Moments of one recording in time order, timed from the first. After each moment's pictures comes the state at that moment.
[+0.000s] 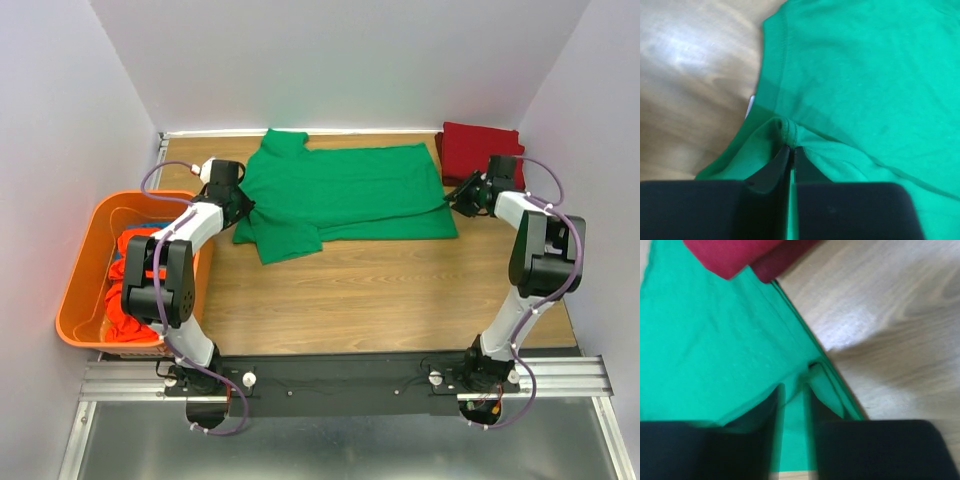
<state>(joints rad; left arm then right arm) -0.12 1.69 1.08 -0.20 -0.12 -0.78 -0.16 1.88 1.18 -0.13 -0.22 0.66</state>
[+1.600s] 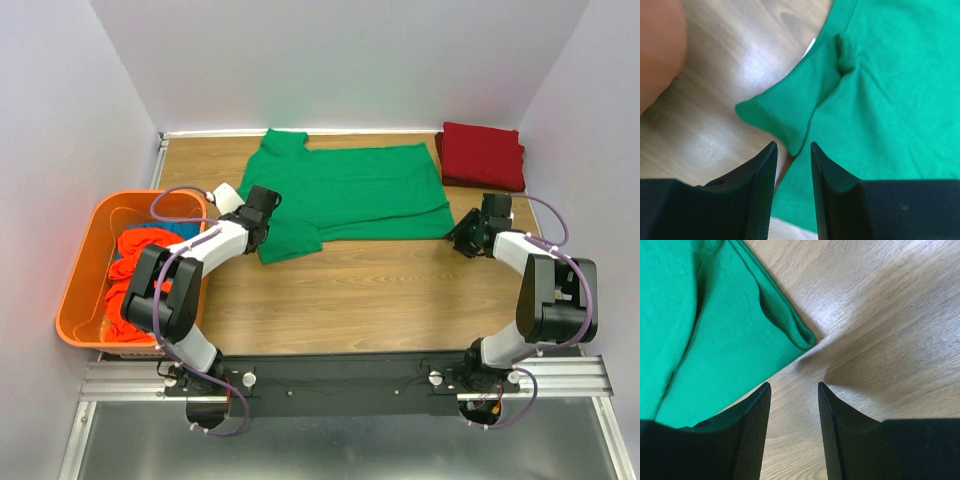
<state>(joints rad) -0.38 1.60 0.93 -0.33 -0.58 -1.04 -0.12 1.54 0.76 -0.12 -0.08 0.68</state>
